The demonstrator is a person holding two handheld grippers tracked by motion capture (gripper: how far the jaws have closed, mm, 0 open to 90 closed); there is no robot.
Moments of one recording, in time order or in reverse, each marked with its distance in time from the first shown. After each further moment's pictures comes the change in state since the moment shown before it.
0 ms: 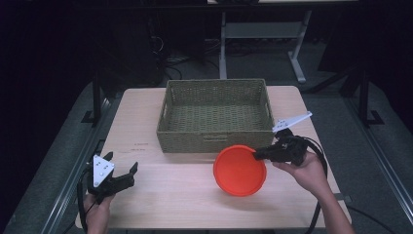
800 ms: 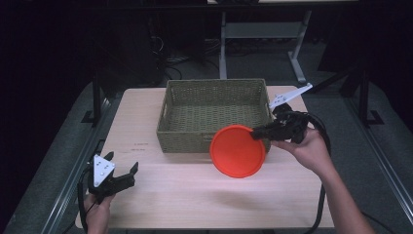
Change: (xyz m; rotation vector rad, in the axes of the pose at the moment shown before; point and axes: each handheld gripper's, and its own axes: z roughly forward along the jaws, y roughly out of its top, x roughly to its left) left arm -0.001 0.000 0.001 -0.004 -0.005 -0.003; right arm 0.012 0.062 -0.029 0.002 -0.035 -0.079
